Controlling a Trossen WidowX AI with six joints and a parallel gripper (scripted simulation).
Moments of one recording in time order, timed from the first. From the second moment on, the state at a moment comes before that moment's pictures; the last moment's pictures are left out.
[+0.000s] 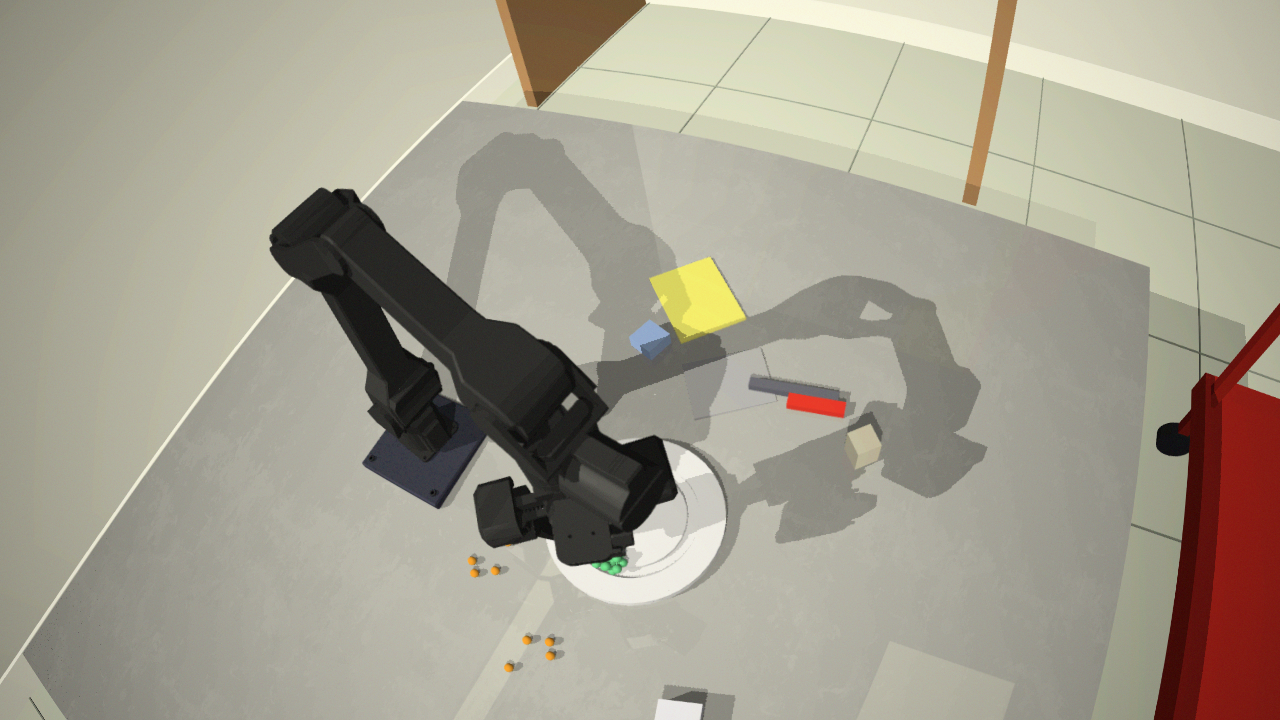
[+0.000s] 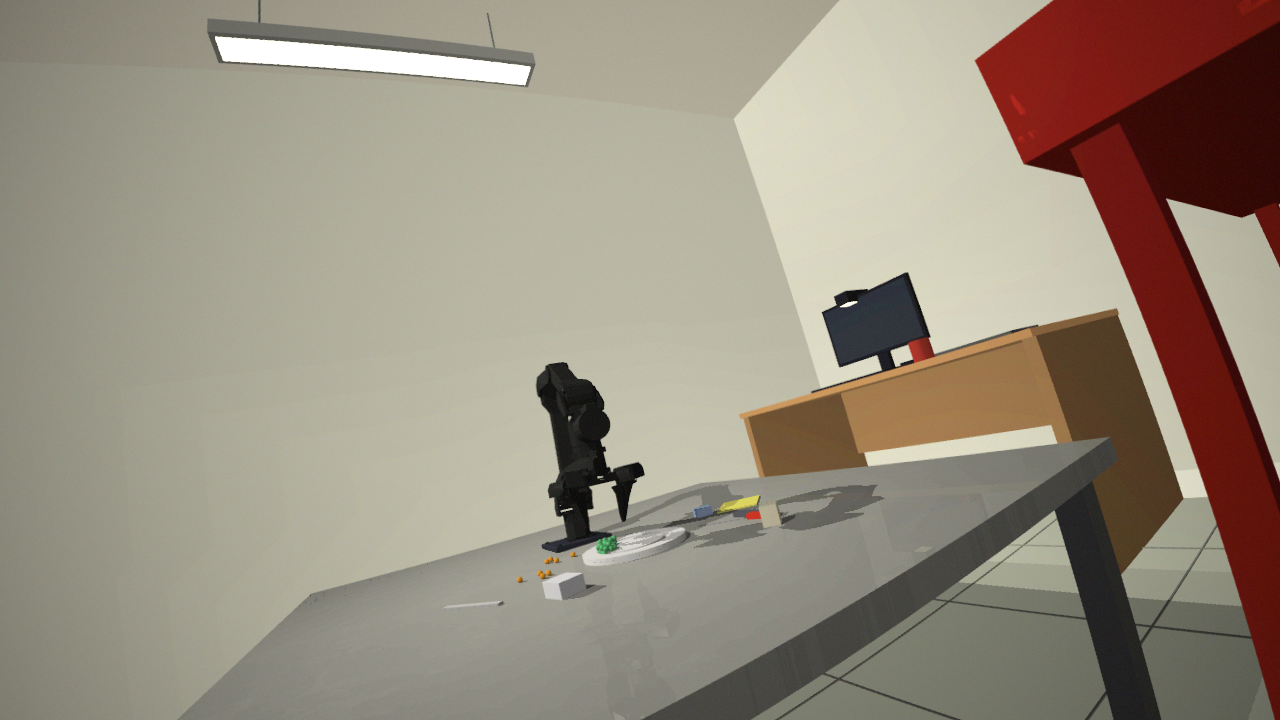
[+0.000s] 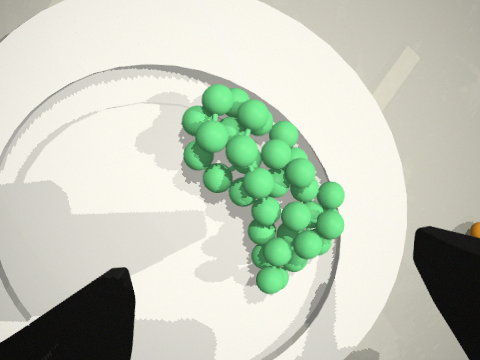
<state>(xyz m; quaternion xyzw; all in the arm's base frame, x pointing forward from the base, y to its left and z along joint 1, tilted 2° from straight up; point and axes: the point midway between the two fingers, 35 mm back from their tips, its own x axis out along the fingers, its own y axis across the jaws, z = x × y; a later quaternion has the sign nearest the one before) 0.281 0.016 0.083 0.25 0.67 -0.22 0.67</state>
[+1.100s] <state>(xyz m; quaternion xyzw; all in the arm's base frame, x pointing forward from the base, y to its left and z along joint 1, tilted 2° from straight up) 0.283 0.016 0.048 0.24 0.67 -0.21 0.67</state>
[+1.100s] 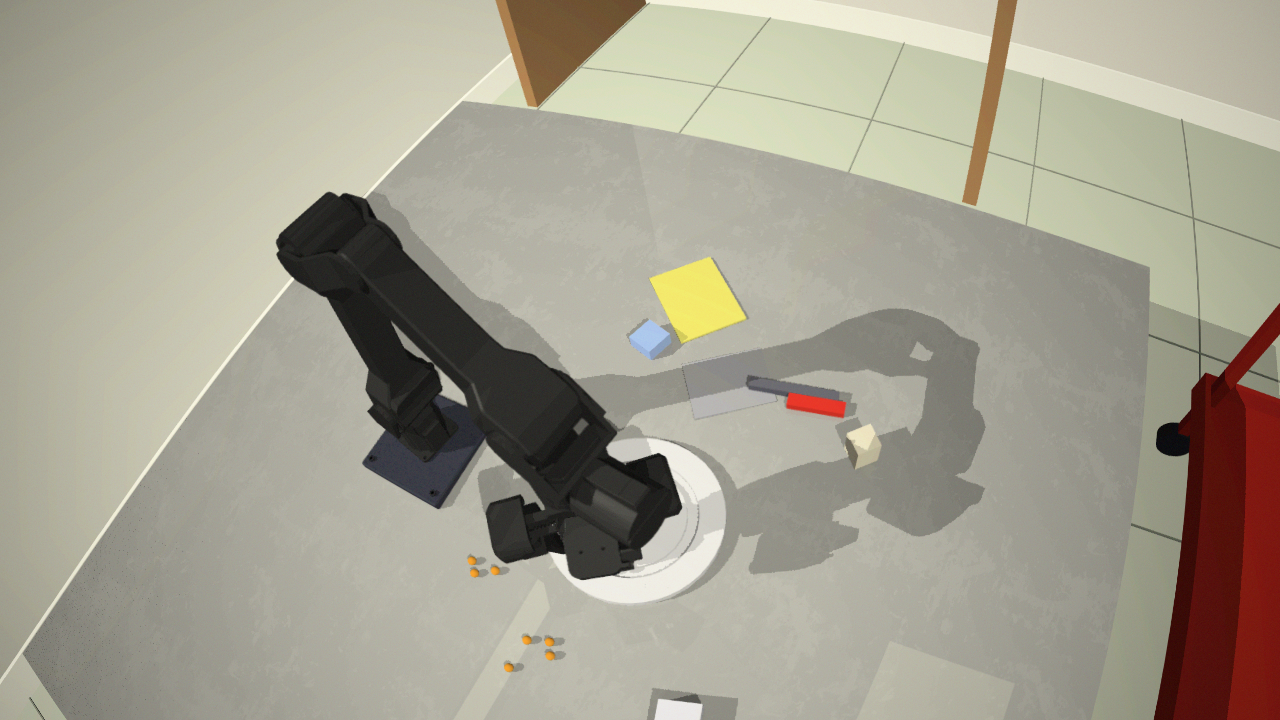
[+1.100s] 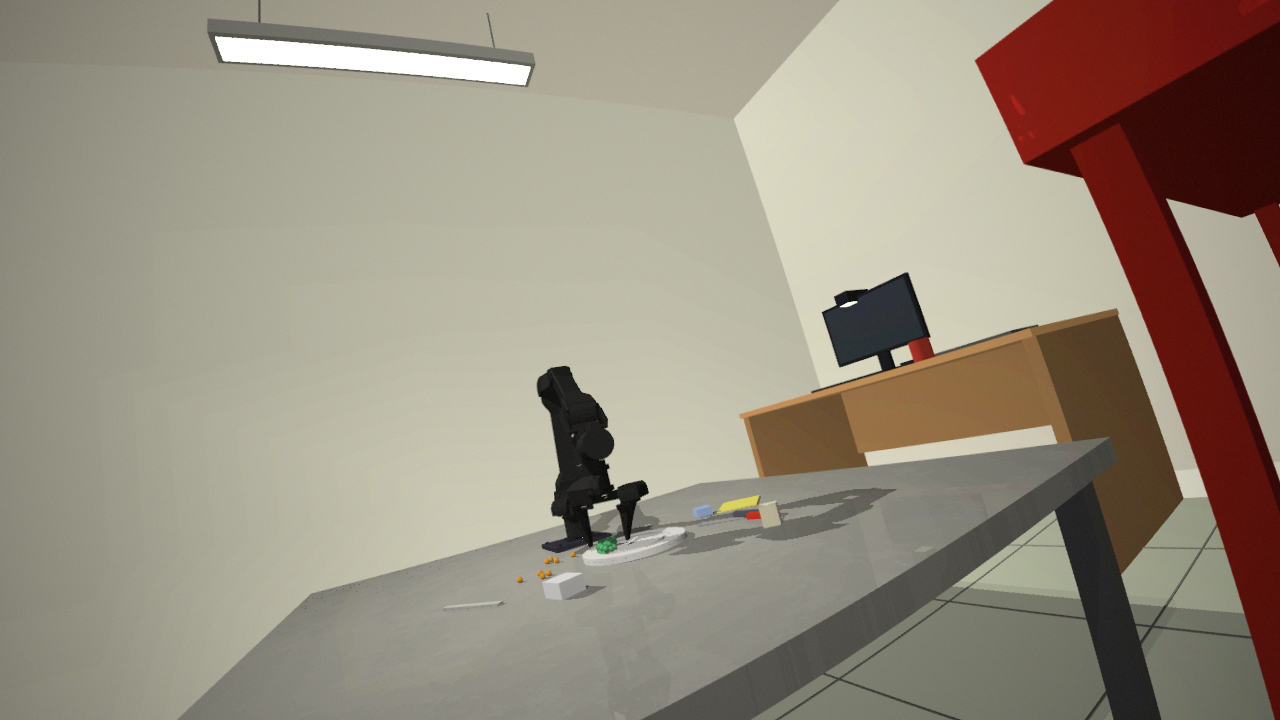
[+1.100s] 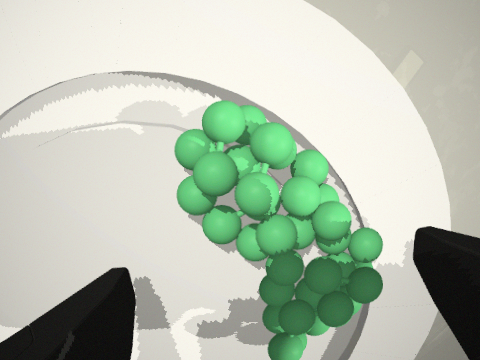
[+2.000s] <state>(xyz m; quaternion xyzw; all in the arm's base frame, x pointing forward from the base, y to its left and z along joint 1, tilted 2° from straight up) 0.282 0.015 0.047 0.24 0.67 -0.21 0.67</state>
